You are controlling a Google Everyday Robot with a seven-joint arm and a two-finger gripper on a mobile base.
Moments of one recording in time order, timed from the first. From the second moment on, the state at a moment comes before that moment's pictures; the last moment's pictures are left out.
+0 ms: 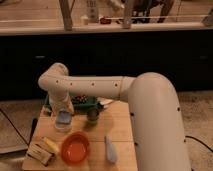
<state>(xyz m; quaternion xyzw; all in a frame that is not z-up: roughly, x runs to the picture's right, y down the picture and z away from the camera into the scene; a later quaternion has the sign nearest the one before) -0.227 0.129 0.754 -0.20 -0.30 -0.68 0.64</state>
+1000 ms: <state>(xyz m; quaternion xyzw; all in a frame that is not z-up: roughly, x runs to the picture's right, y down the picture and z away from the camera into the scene) -0.231 0.140 0.749 -0.21 -0.31 -0.68 0.63</state>
